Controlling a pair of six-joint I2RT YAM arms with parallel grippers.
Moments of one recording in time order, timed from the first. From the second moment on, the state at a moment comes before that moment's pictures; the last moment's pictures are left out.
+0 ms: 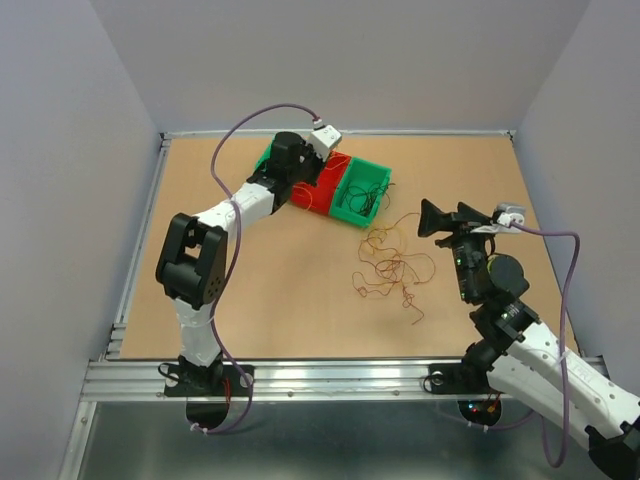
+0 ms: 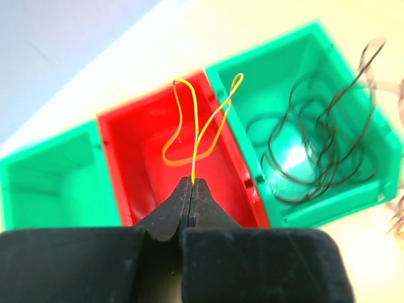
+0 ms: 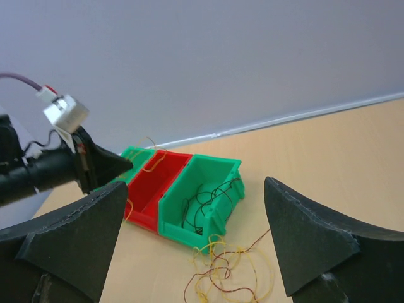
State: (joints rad) left arm -0.46 1.92 1.41 0.12 0.22 0.28; right arm 0.66 0.60 0.51 0.39 0.57 0.23
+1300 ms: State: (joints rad) left arm -0.55 1.71 1.41 -0.07 0.13 0.30; right arm 0.66 0.91 0.78 -0.05 0.56 0.36
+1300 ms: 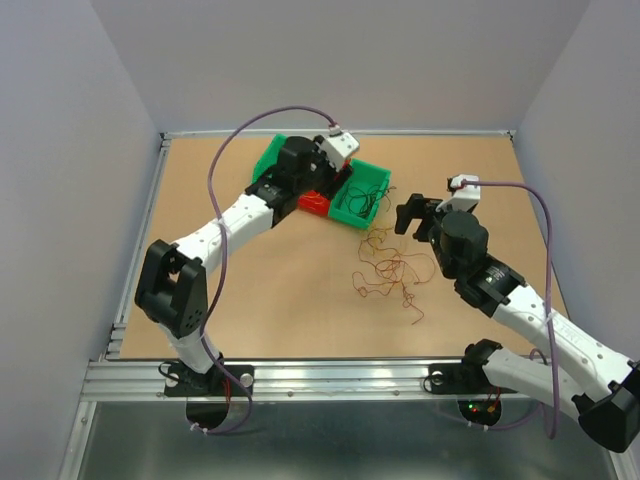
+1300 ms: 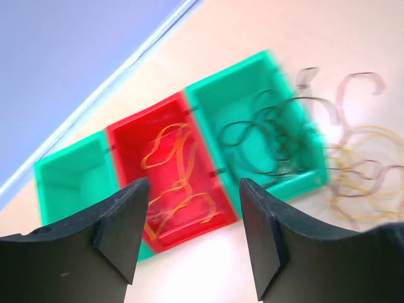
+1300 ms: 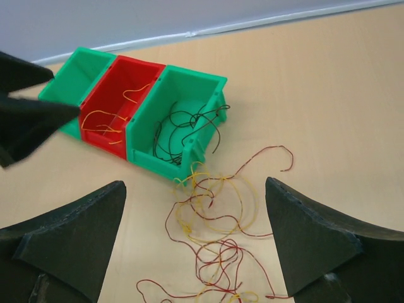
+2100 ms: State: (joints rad) left arm -0.79 2.00 1.33 0.00 0.03 0.39; right arm 0.66 0.69 0.77 -0.10 0.63 0.38
